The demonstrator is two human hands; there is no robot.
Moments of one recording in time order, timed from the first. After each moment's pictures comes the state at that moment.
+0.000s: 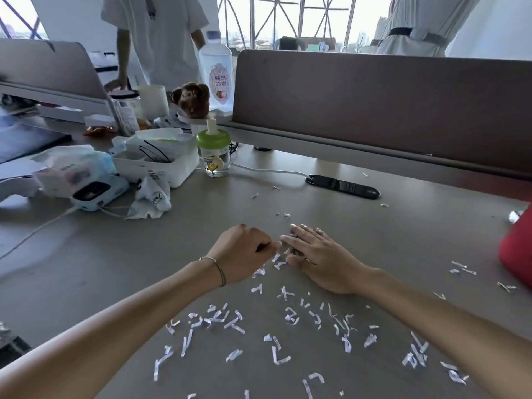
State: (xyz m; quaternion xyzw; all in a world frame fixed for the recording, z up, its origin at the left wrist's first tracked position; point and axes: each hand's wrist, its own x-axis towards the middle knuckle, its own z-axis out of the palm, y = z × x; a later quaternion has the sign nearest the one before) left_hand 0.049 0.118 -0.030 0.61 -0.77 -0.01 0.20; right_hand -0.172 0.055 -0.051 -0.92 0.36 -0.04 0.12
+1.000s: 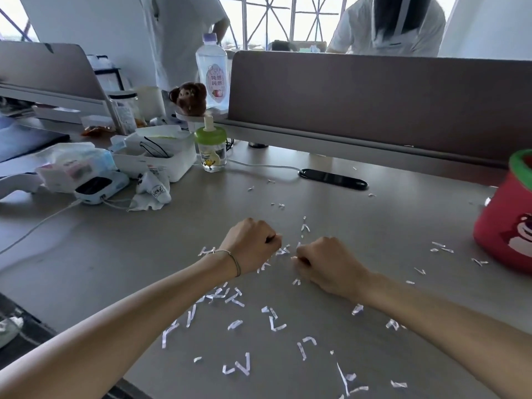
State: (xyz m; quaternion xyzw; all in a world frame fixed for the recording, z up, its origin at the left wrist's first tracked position) left_hand 0.017 0.137 -0.027 0.65 -0.73 -0.04 0.21; right_hand -0.186 0.106 -0.043 -0.92 0.36 -0.13 -0.02
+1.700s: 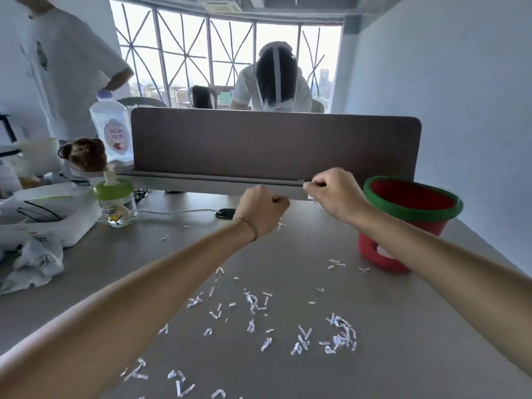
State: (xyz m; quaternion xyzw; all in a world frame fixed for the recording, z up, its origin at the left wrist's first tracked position) left_hand -0.159 0.045 0.095 0.56 -0.74 -0.10 0.36; right_hand -0.342 0.052 0.125 -0.74 0.54 -0.38 0.05
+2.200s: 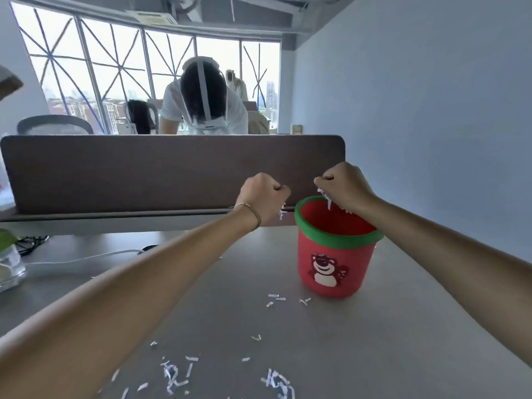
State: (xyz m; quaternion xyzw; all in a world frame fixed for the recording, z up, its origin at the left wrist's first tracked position) left_hand -0.310 -0.027 0.148 0.46 -0.78 -0.16 0.39; right_hand -0.506 0.008 0.165 -0.66 0.64 -0.38 -0.03
